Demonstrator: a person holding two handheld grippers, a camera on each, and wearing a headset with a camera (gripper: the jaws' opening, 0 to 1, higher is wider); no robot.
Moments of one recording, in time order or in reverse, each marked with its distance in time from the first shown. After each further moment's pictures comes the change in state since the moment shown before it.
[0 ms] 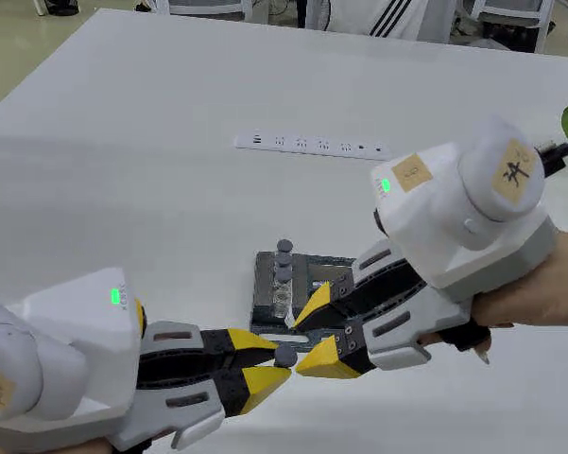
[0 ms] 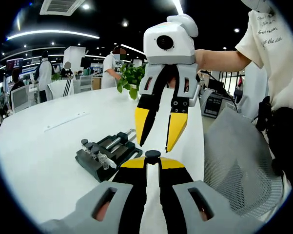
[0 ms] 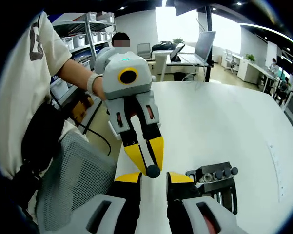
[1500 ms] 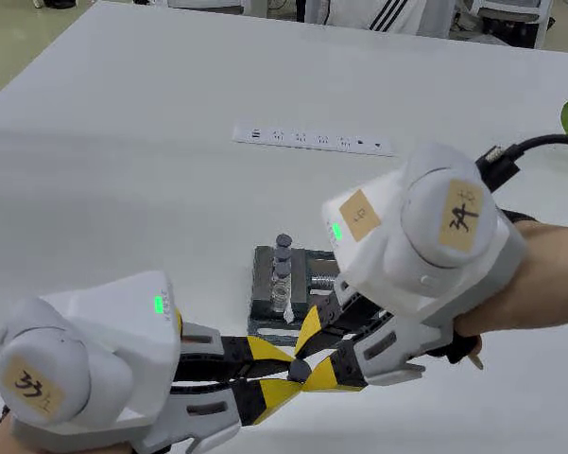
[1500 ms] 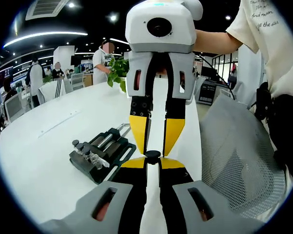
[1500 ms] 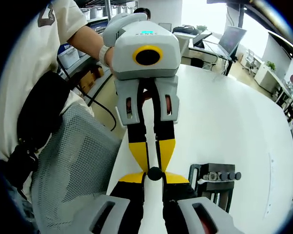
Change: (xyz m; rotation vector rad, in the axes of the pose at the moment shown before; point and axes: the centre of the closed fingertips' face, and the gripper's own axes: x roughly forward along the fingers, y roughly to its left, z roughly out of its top) left arm 0.011 -0.013 -0.009 0.080 0.089 -0.049; right arm 0.006 0.013 -0.019 -0.169 0.202 0.038
